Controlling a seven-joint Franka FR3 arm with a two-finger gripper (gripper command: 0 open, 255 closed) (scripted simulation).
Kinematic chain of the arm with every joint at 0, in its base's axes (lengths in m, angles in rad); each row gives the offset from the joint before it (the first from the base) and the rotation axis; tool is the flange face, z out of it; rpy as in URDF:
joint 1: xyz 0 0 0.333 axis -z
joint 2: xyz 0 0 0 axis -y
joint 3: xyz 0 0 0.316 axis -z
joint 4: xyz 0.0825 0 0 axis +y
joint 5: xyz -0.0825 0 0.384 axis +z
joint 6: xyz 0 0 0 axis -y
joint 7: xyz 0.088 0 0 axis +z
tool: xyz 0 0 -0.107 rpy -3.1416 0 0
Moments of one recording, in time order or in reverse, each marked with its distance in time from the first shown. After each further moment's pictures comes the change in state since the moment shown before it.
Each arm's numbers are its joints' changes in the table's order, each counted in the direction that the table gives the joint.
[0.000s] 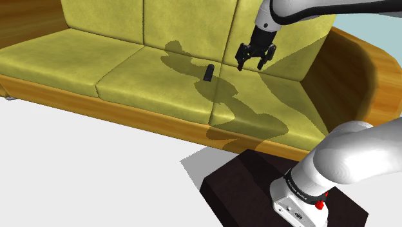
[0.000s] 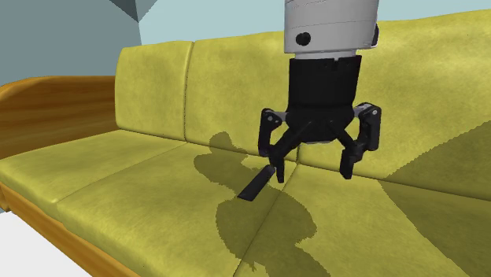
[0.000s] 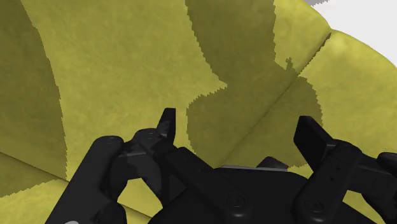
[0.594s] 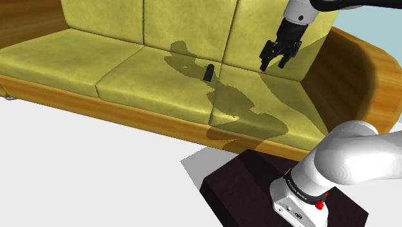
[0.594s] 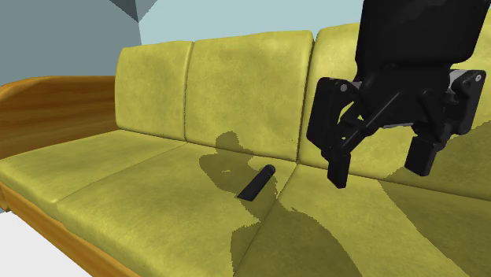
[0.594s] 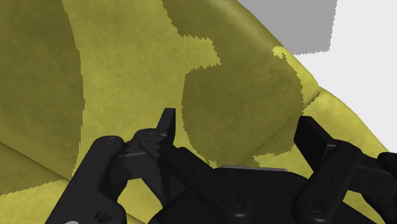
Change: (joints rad) arm -0.024 0.234 0.062 0.048 -0.014 -0.209 0.191
